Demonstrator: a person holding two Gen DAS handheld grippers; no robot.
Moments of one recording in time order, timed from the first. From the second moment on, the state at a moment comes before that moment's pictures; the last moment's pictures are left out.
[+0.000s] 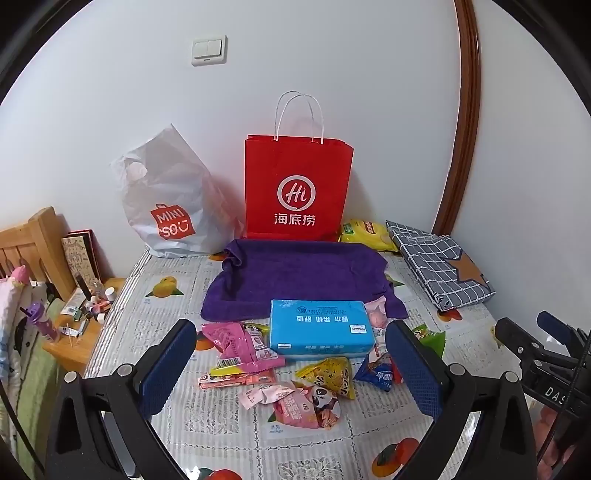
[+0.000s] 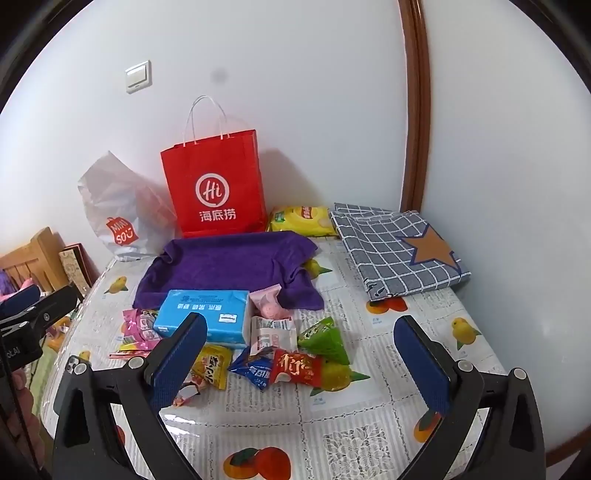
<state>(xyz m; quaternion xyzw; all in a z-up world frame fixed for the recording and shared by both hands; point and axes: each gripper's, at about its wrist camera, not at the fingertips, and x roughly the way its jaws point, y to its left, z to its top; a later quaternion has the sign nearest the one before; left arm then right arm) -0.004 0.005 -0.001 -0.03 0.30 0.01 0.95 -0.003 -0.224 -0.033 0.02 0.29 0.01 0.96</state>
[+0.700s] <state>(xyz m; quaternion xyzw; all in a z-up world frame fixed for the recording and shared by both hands) -0.007 0.001 -0.004 -0.03 0.30 0.02 0.95 -0.009 -0.217 -0.035 0.01 0.28 0.02 0.96</state>
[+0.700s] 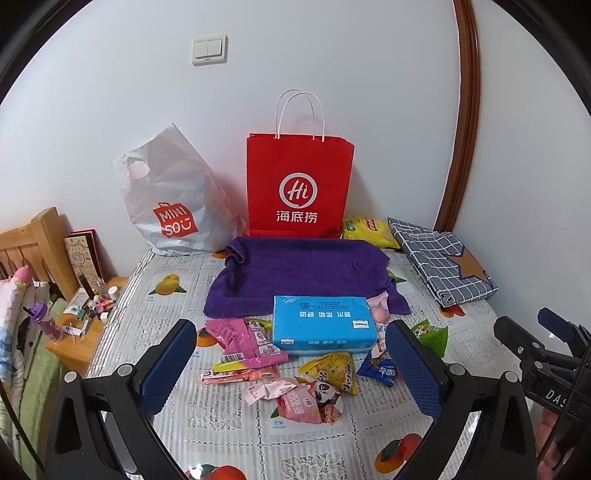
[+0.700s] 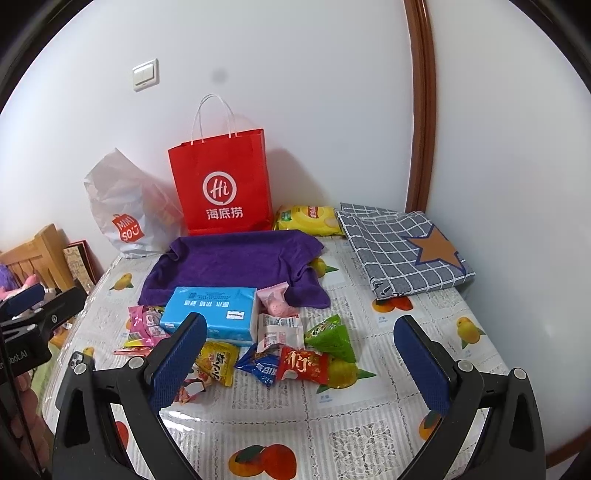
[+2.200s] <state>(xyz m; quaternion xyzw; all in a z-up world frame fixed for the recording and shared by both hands) -0.008 0.004 0.000 -0.03 0.30 0.02 0.95 -0.012 -0.216 -0.033 0.02 0.28 0.03 0.96</state>
